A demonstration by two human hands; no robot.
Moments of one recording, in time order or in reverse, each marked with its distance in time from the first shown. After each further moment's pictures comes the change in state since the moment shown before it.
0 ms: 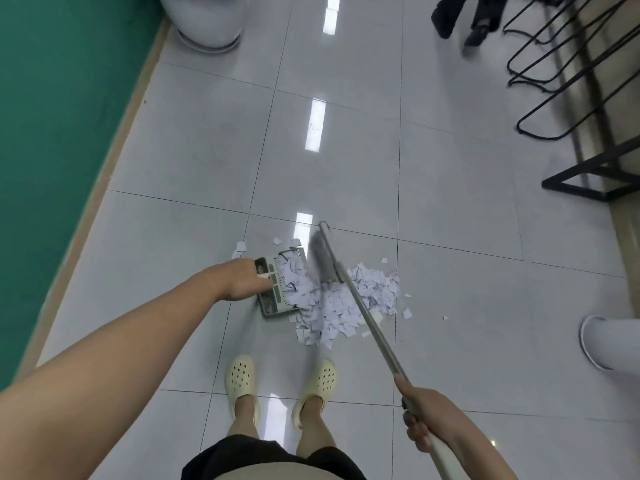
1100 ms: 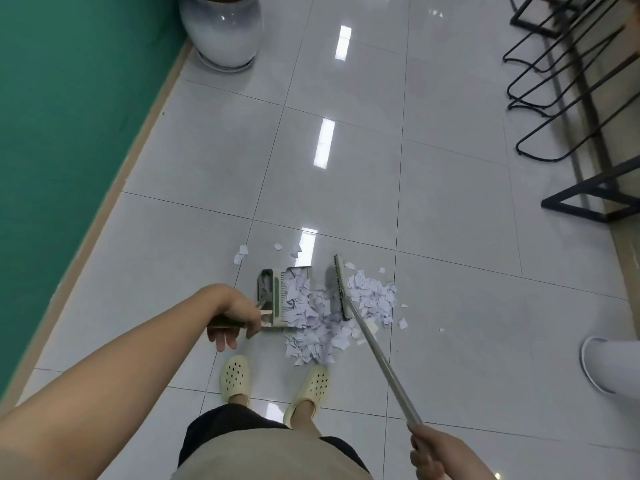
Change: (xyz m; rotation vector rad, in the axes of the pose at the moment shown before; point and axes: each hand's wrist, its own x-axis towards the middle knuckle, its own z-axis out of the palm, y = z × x) left_hand -0.020 -0.005 0.059 -0.019 -0.522 -0.353; right_hand -0.028 0.073 -0.047 0.508 -0.203 0.152
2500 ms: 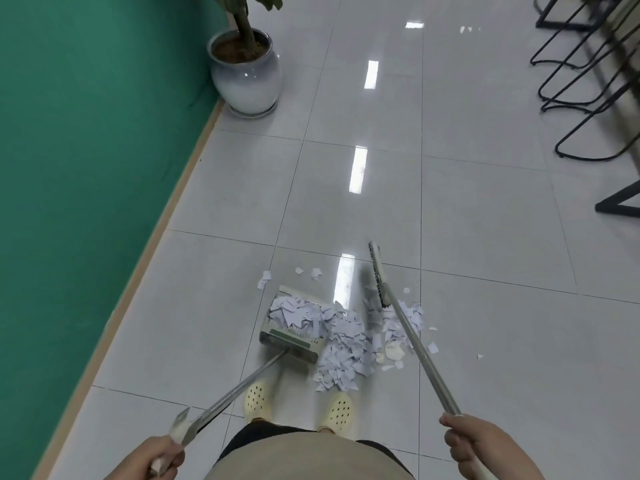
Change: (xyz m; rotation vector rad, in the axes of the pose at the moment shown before) left_hand -0.026 -0.115 0.232 -0.983 0.303 0.099; right_hand -0.018 -0.077 -0.077 -0.153 -0.036 -0.285
